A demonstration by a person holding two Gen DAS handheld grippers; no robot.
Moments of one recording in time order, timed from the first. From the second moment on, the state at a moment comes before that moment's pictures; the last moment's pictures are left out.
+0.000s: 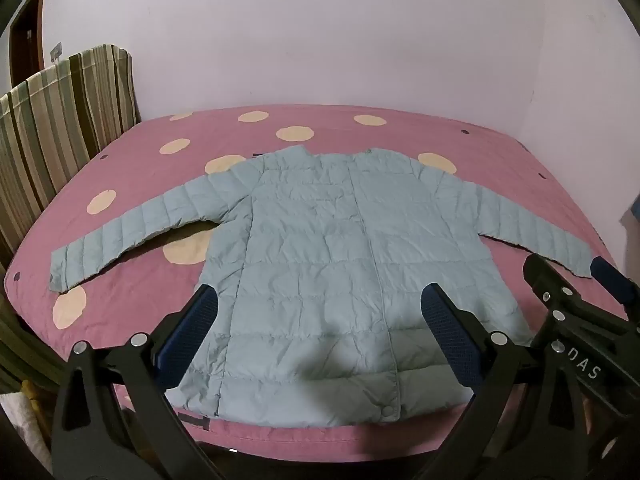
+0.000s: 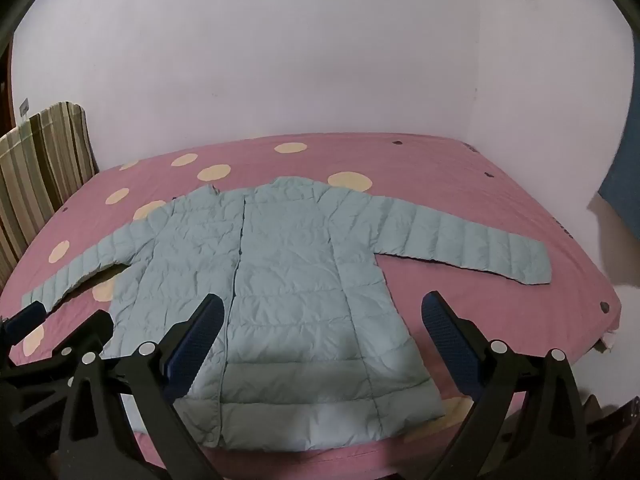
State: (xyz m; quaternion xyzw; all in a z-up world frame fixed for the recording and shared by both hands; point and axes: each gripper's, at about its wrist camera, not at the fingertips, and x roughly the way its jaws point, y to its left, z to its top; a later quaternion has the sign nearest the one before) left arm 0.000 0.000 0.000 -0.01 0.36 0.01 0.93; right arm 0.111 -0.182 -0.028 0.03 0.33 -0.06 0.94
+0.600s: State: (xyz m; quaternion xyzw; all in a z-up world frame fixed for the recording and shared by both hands) left arm 0.000 -0.002 -0.001 -0.01 0.37 0.00 0.93; right arm 0.111 -0.182 -0.029 0.03 0.34 -0.06 0.94
